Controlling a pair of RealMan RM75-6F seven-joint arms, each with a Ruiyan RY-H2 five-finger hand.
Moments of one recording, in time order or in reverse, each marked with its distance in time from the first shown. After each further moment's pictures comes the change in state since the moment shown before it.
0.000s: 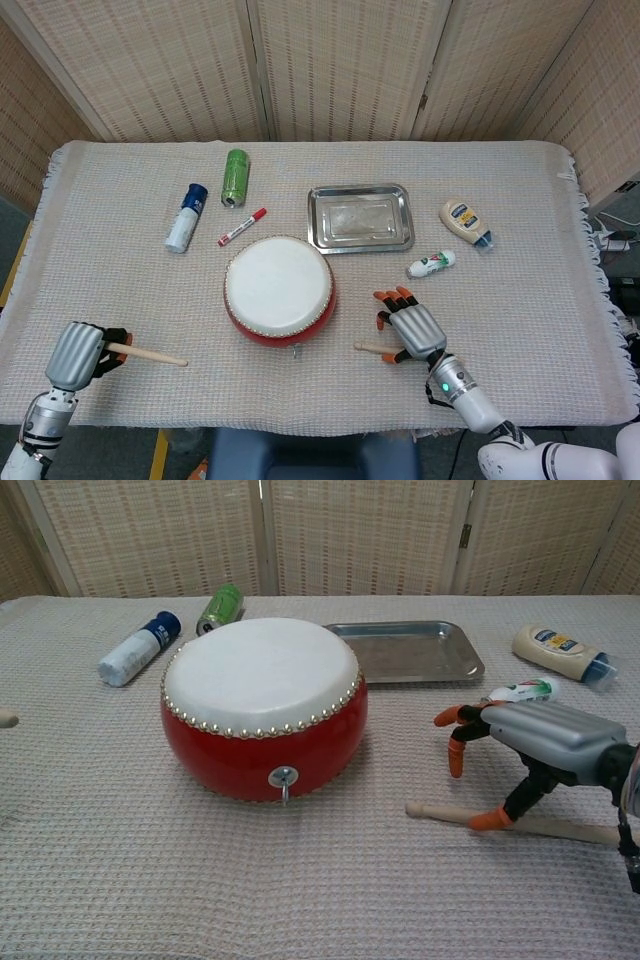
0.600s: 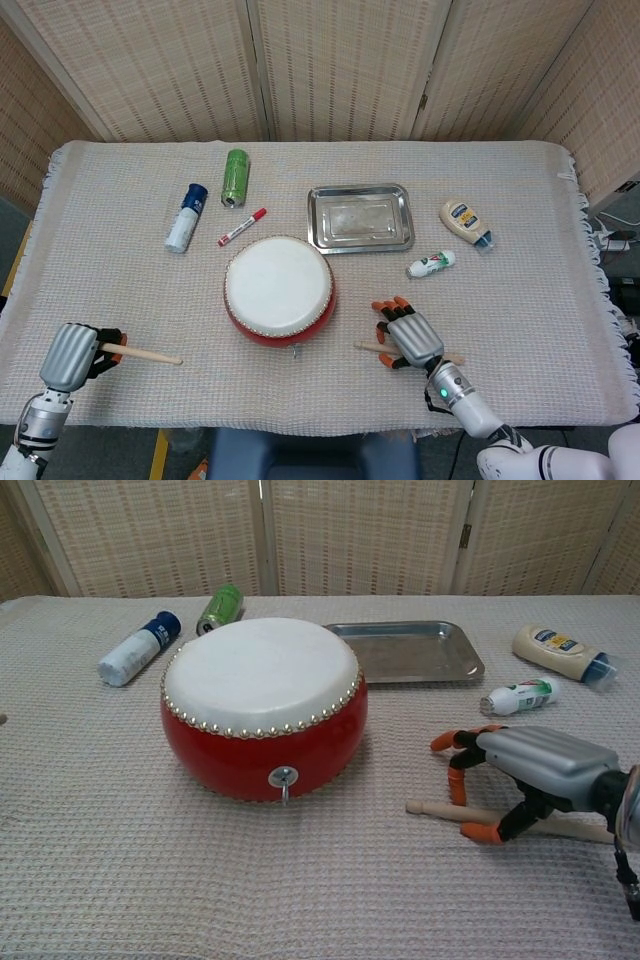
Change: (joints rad) left arm 0.011 0.005 -0.002 0.007 -0.012 -0.007 -0.015; right arm -0.011 -0.027 -0.027 0.042 -0.020 -0.031 0.036
